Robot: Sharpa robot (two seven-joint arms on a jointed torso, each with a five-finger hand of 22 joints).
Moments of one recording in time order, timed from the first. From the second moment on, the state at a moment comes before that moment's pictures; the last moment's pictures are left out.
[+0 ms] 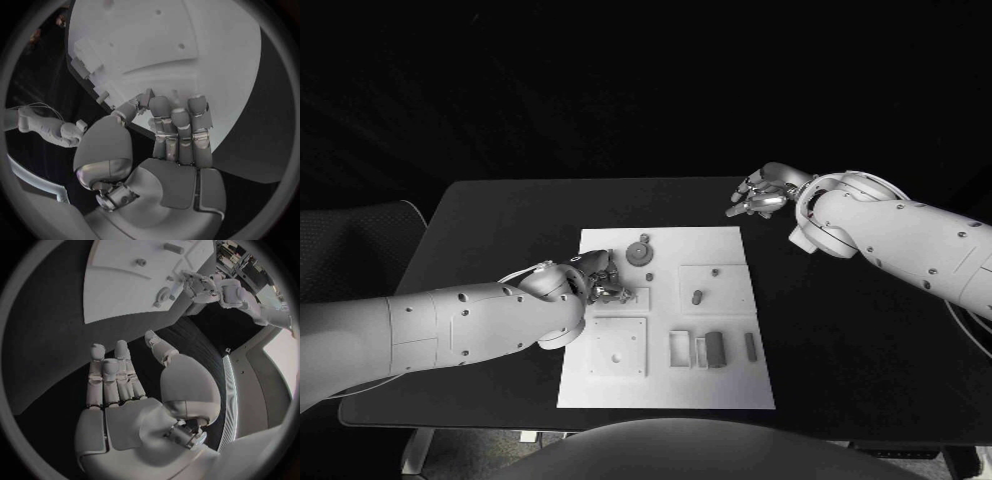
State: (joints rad) left arm 1.06 -0.72 -0.23 1.44 -1.26 -0.44 -0.48; left_hand 0.93 -0.26 0.62 -0.20 0.18 1.11 -0.03 0.90 0.48 1.37 -0.10 0.79 0.52 1.18 -0.14 1.23 0.68 0.02 1.26 -0.23 0.57 1.31; right arm 1.18 -0.60 0.02 1.08 -1.17 -0.13 -0.12; right_hand 1.02 -0.15 0.51 -0.23 0.05 0.81 0.18 0.26 0.43 1.03 0.07 0.65 0.98 0.91 -0.03 1.57 0.61 0.25 0.93 0.06 0.91 1.31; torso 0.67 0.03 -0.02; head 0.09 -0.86
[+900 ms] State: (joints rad) left arm 1.06 -0.73 -0.23 1.45 -1.27 -0.44 -0.47; left_hand 0.93 -0.25 0.62 -0.21 0.29 1.10 -0.03 0.91 0.47 1.36 -0.10 0.79 0.51 1.17 -0.14 1.23 0.67 0.02 1.26 -0.23 0.55 1.31; right arm 1.18 -0.60 0.02 1.08 -1.17 -0.13 -0.12; right_hand 1.02 -0.15 0.51 -0.22 0.05 0.80 0.17 0.26 0.43 1.03 0.07 0.65 0.98 0.91 -0.03 1.57 0.61 0.25 0.93 0.06 0.91 1.31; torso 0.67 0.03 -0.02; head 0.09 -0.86
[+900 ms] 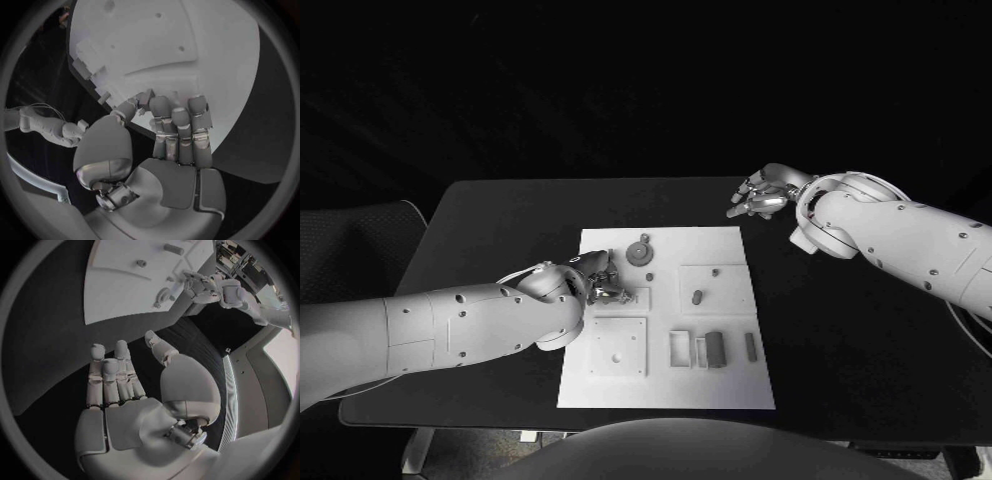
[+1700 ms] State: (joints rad) left arm 1.06 -0.72 -0.23 1.45 -1.26 -0.48 -0.47; left_hand 0.93 -0.25 0.60 -0.22 0.29 1.10 -0.03 0.91 0.46 1.36 -0.10 0.79 0.51 1.17 -0.14 1.23 0.67 0.02 1.25 -0.23 0.57 1.31; right arm 1.18 -0.60 0.02 1.08 -1.17 -0.13 -0.12; right_hand 1.01 -0.15 0.51 -0.22 0.05 0.80 0.17 0.26 0.43 1.03 0.07 0.65 0.98 0.92 -0.03 1.57 0.61 0.25 0.93 0.06 0.91 1.31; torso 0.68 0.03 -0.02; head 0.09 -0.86
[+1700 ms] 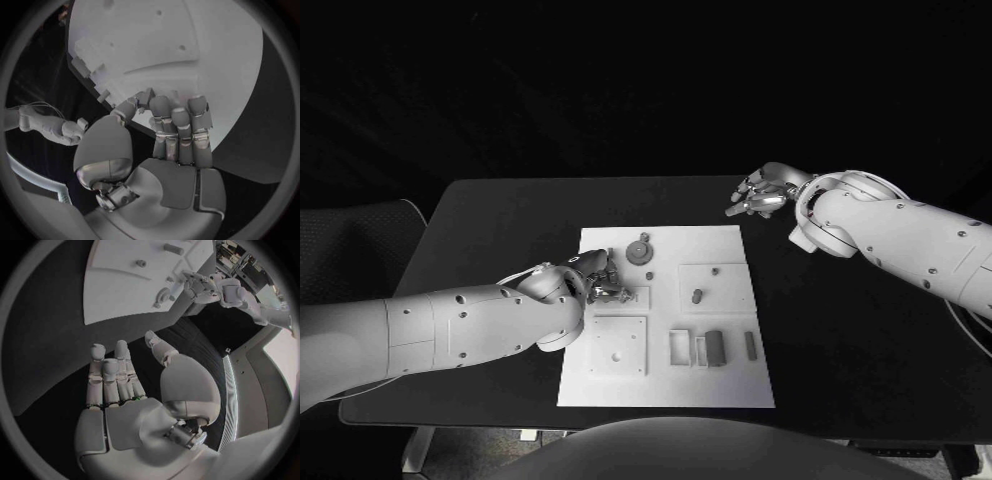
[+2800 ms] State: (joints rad) left arm 1.05 -0.72 -0.24 1.45 -1.27 -0.54 -0.48; left_hand 0.93 -0.24 0.60 -0.22 0.28 1.10 -0.03 0.91 0.46 1.36 -0.10 0.79 0.51 1.17 -0.14 1.24 0.66 0.02 1.26 -0.23 0.57 1.31; right arm 1.18 -0.60 0.02 1.08 -1.17 -0.13 -0.12; right_hand 1.01 -0.15 0.51 -0.22 0.05 0.81 0.18 0.26 0.43 1.03 0.07 0.65 0.98 0.91 -0.03 1.57 0.61 0.25 0.93 0.06 0.91 1.31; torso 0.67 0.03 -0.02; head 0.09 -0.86
